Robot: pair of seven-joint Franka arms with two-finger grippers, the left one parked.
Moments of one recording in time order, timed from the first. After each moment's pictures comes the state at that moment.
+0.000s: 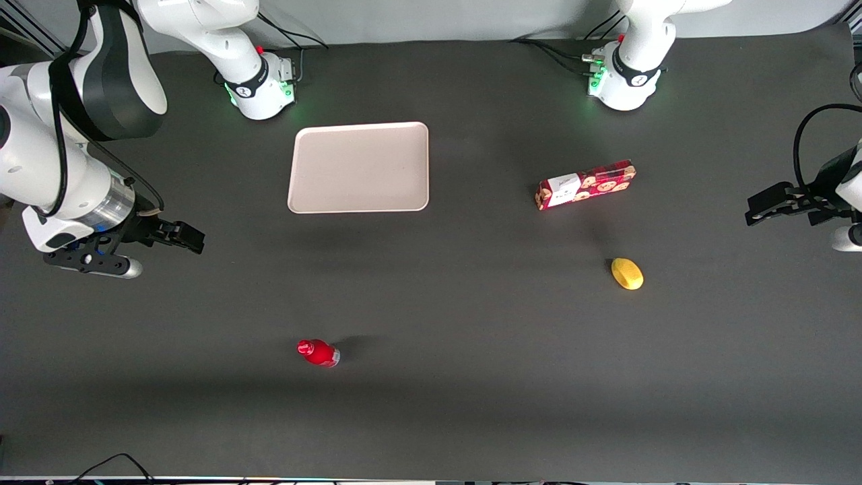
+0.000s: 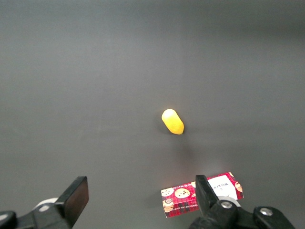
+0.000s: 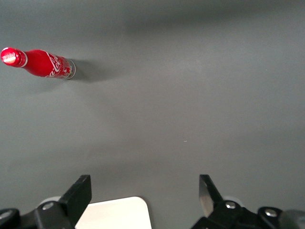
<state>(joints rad) 0.14 0.09 -0.02 -1.77 -0.04 1.84 0.31</state>
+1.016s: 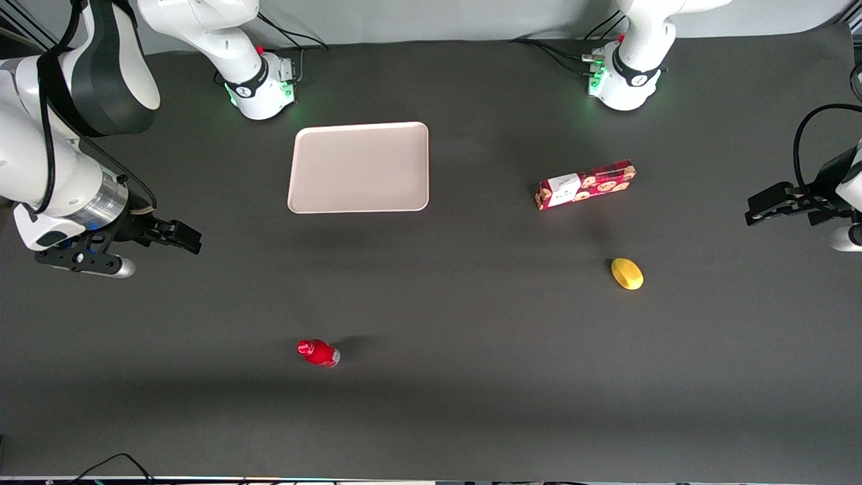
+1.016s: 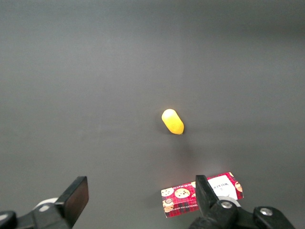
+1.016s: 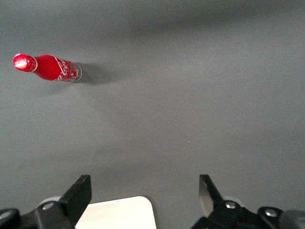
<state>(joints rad) 0.13 0.09 -0.02 -1.74 -0.03 1.83 0.31</state>
